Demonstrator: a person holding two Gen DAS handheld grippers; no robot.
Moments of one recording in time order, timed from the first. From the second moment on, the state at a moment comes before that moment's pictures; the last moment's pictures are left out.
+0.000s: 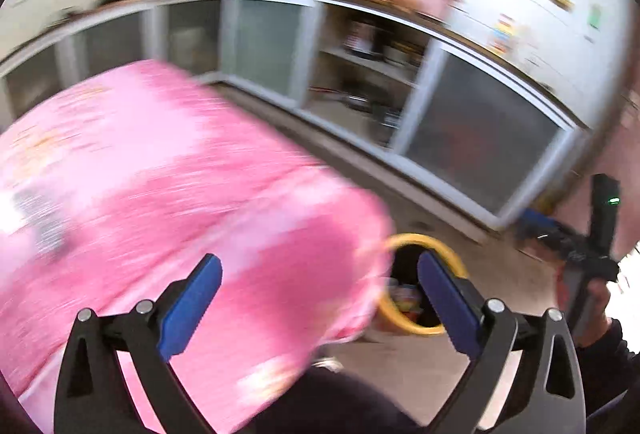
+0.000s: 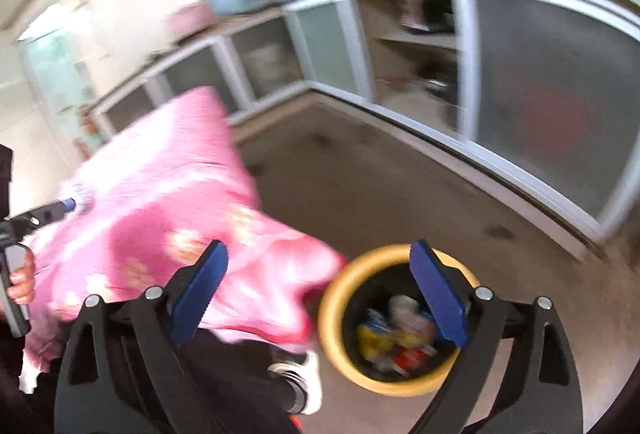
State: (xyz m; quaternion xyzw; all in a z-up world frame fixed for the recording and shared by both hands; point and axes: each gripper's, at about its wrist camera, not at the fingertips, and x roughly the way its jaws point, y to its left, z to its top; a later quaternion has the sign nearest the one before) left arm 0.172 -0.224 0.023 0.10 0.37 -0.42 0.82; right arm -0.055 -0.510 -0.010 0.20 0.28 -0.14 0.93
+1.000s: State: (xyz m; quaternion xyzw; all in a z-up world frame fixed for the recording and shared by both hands) left arm 0.382 0.012 0.035 -0.04 0.37 -0.14 0.92; right arm 0.267 -0.222 0.022 0.03 0.35 0.16 0.92
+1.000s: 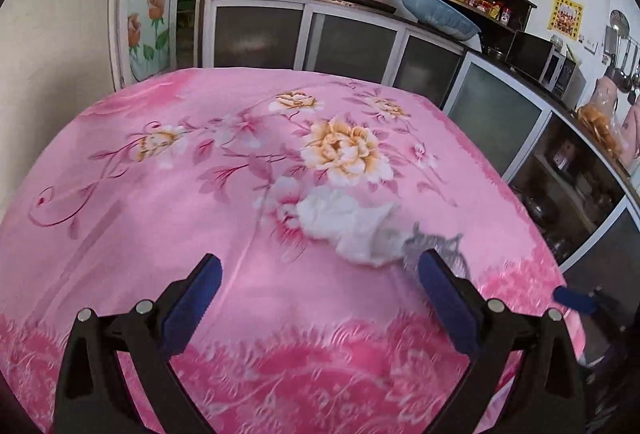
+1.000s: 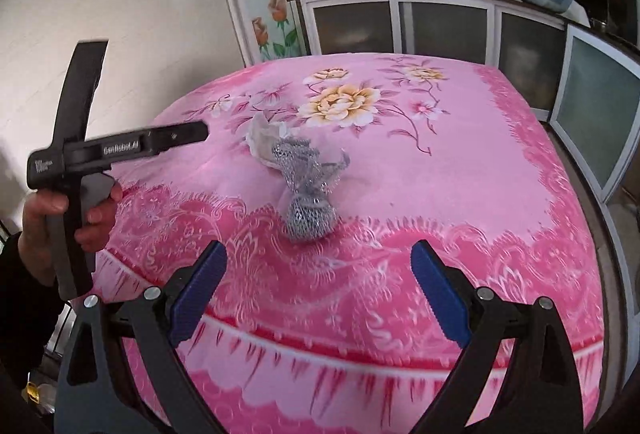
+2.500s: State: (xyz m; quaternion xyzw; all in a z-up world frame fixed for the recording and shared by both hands) left arm 0.480 -0.023 -0.007 0.03 0.41 -0.12 0.90; right arm 0.374 -0.166 -0.011 0.01 0.40 0.22 0.89
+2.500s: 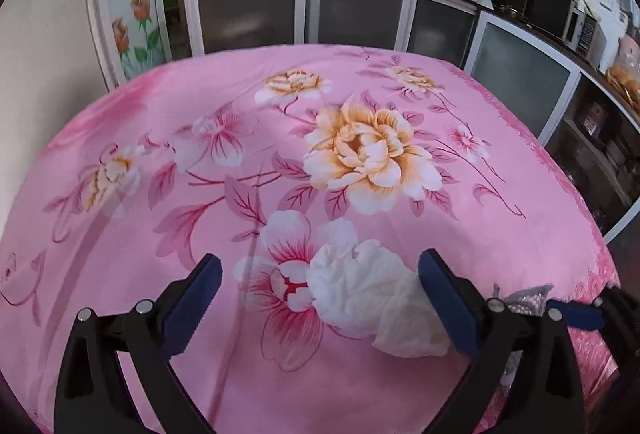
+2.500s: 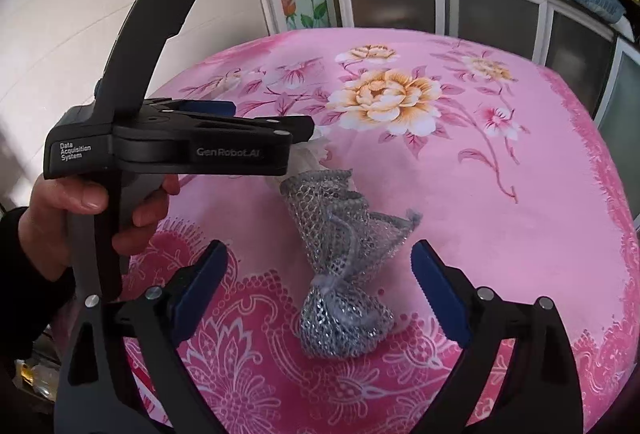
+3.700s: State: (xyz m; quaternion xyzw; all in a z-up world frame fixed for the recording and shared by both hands) left arm 0.459 -0.028 0.025 -0.02 0.39 -0.20 0.90; right arm 0.325 -0.212 0.029 0.04 0.38 0.19 0.90
